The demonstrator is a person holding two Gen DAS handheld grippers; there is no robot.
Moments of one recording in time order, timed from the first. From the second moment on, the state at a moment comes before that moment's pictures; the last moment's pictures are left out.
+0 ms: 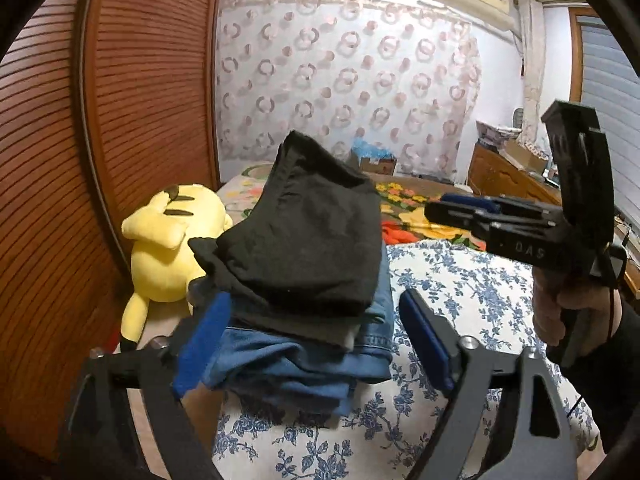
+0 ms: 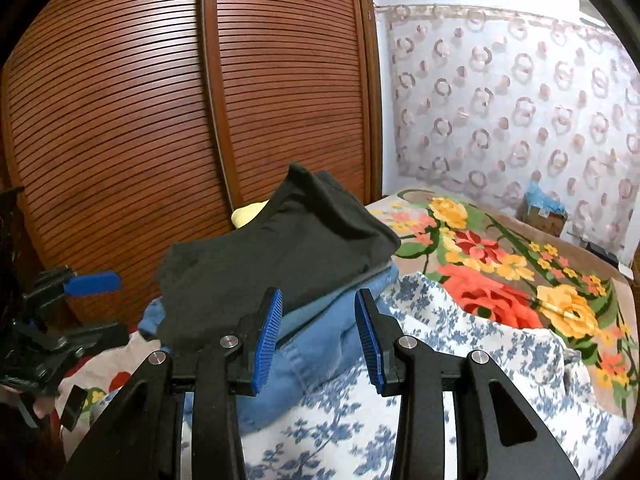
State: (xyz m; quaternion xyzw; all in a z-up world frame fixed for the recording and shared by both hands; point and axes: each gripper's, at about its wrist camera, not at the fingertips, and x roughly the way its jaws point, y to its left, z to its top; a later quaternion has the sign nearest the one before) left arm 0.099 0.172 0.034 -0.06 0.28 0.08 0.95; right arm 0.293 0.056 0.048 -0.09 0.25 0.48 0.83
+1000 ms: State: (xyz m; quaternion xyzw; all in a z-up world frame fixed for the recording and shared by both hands) left arm 0.082 0.143 0.025 -0.05 0.28 0.07 0.96; right arm 0.219 0.000 0.052 -0.06 0.26 0.43 0.86
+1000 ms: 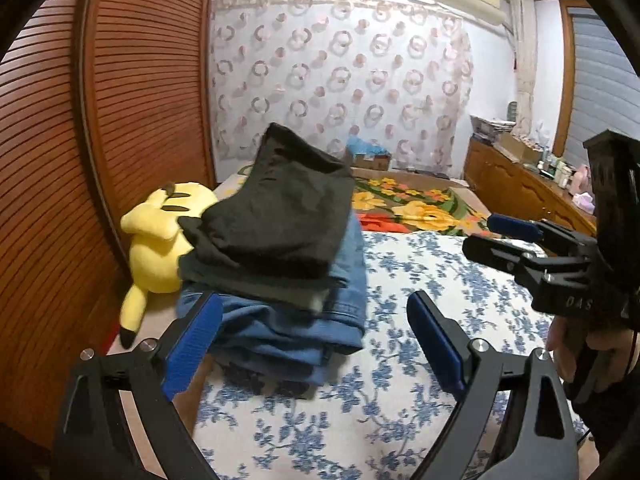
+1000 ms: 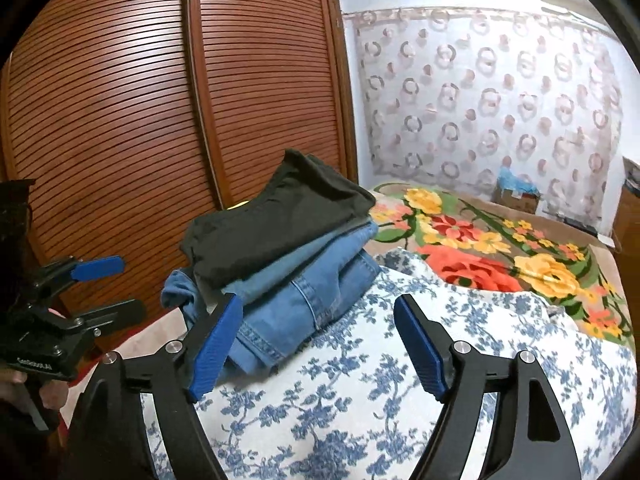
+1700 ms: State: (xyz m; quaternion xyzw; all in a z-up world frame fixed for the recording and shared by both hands) left arm 0.079 0.056 0.025 -0.02 0.28 -0.02 0.96; right arm 0.151 -0.108 0.055 -0.04 0.26 0.30 0.92
